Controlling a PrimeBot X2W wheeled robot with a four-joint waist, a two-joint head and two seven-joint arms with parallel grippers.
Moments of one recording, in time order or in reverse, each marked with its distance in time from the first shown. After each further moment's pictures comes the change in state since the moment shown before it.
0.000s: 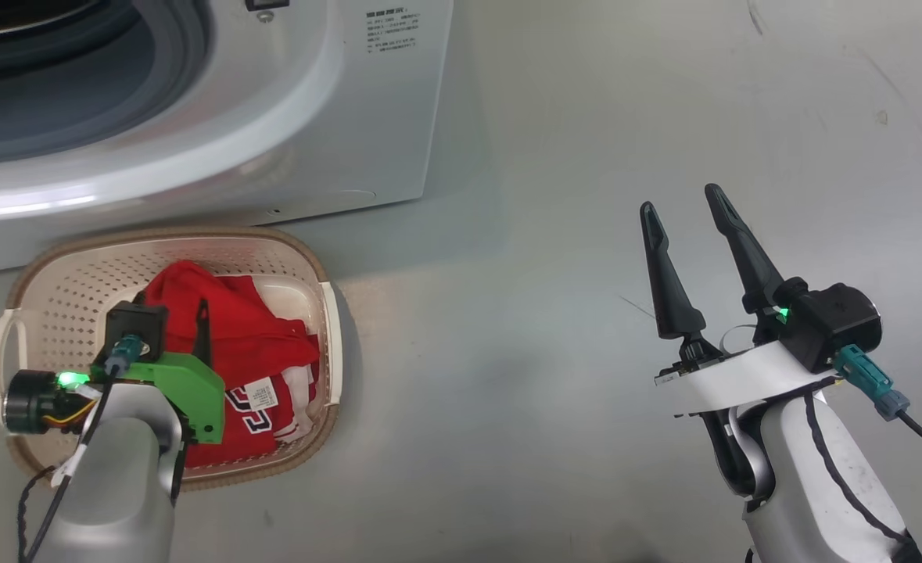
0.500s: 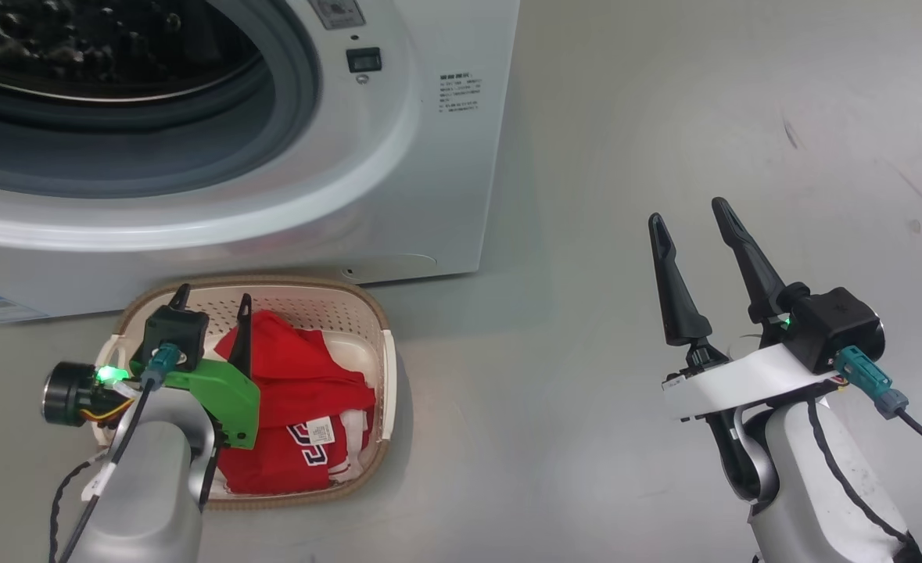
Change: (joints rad) left arm 0.034 -0.044 -0.049 -0.079 0.008 -0.026 -0.039; right arm 0.002 -0.001 -0.021 0.052 0.002 0.013 0.000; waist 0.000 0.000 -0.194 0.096
